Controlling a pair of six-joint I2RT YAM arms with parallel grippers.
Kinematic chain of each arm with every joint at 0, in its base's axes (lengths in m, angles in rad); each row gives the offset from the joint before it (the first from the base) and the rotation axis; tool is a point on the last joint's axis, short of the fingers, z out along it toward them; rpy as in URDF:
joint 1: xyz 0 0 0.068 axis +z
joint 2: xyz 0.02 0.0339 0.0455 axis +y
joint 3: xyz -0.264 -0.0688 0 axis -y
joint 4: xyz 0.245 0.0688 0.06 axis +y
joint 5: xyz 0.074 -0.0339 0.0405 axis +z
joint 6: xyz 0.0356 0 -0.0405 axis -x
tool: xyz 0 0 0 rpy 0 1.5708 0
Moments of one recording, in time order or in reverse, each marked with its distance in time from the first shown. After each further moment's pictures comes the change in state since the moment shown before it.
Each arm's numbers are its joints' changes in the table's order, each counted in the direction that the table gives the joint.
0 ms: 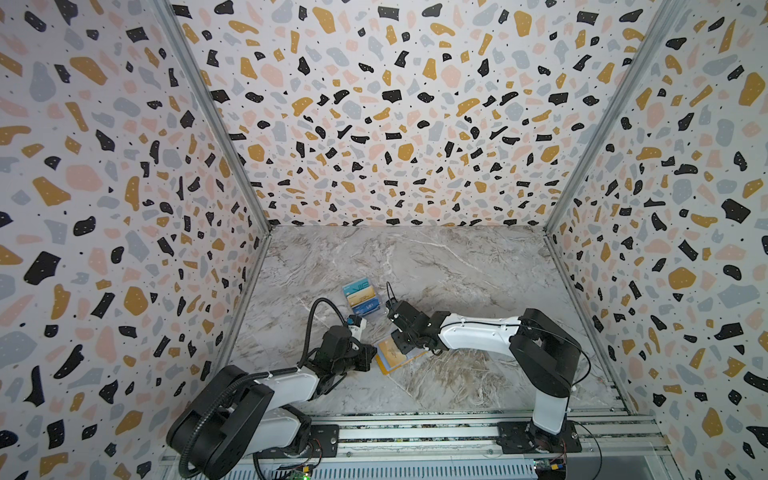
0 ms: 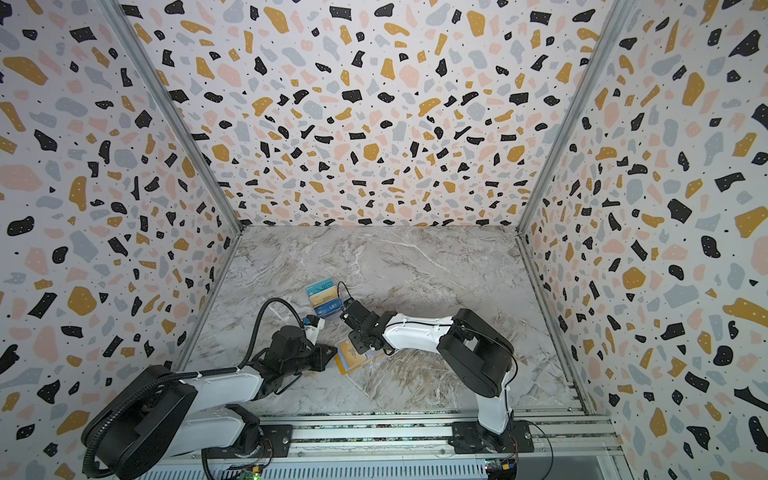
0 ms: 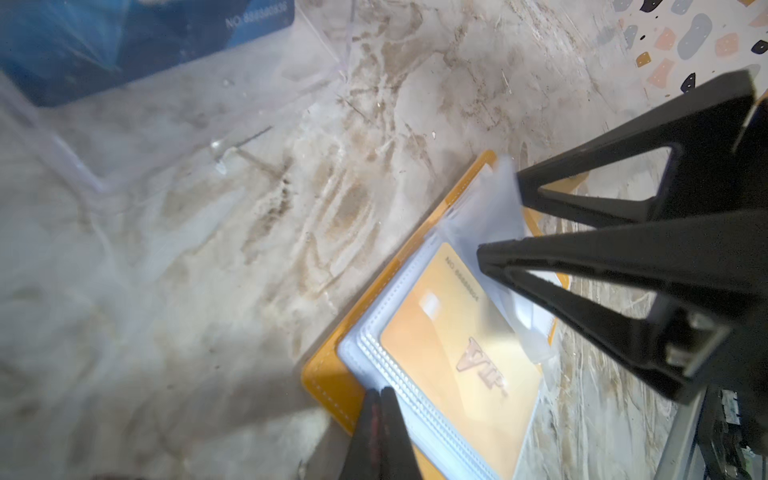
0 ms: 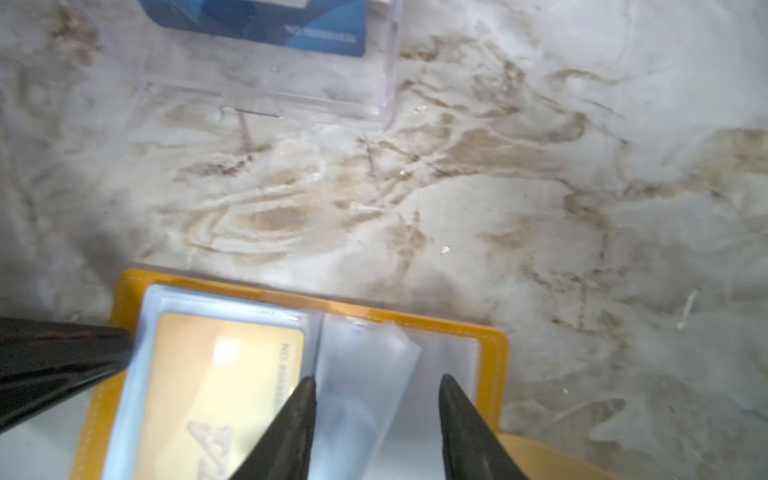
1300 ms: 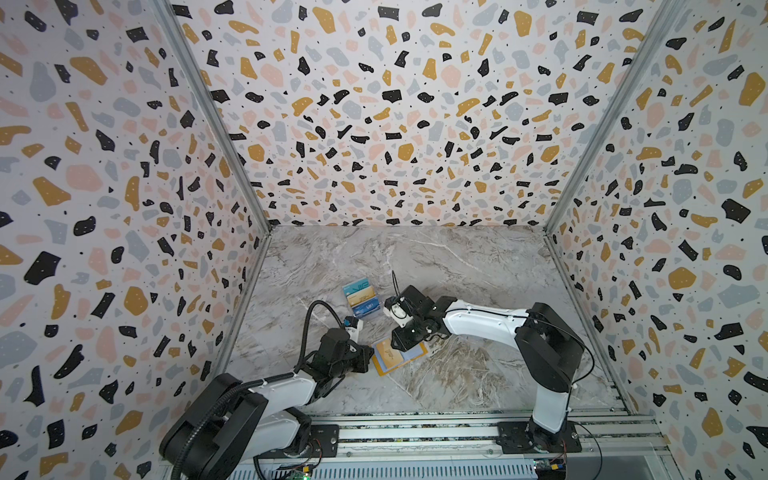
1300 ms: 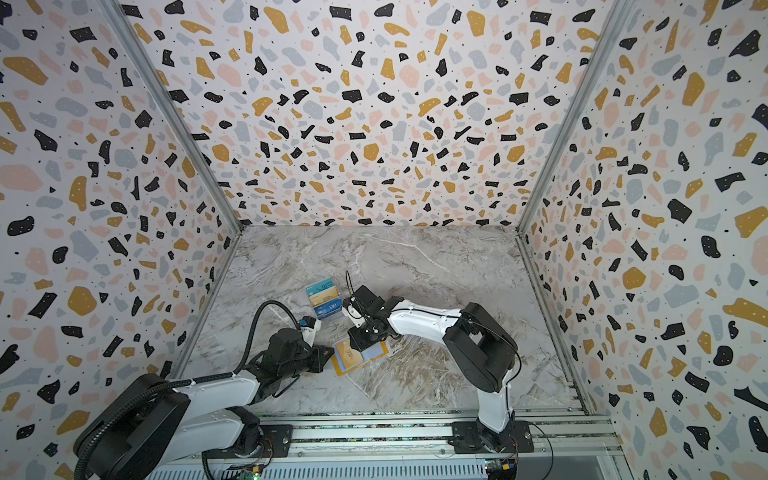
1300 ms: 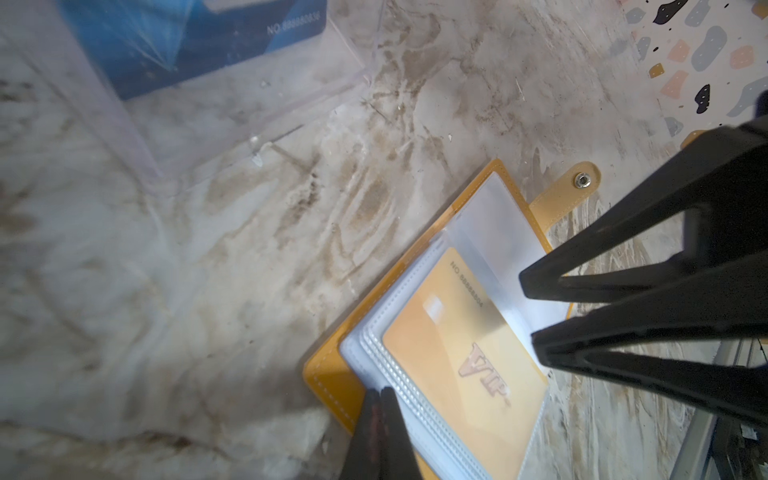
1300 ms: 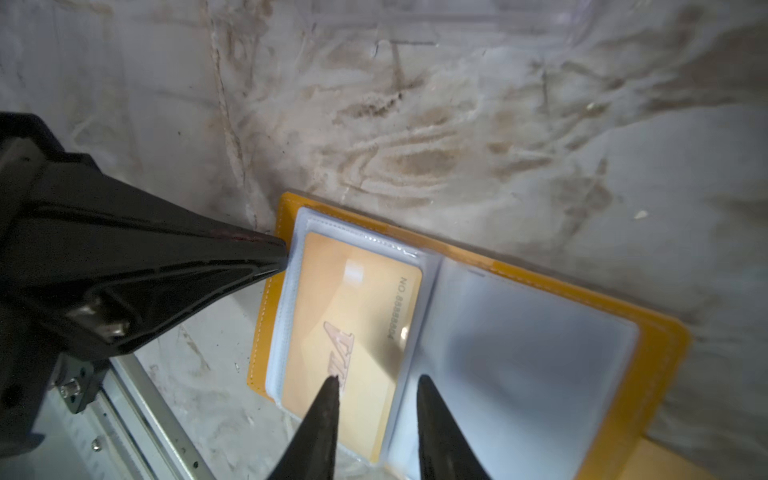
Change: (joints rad) left arm 0.000 -0.054 -0.026 0.022 0.037 0.013; right arm -0.093 0.037 0.084 0.113 0.546 -0.010
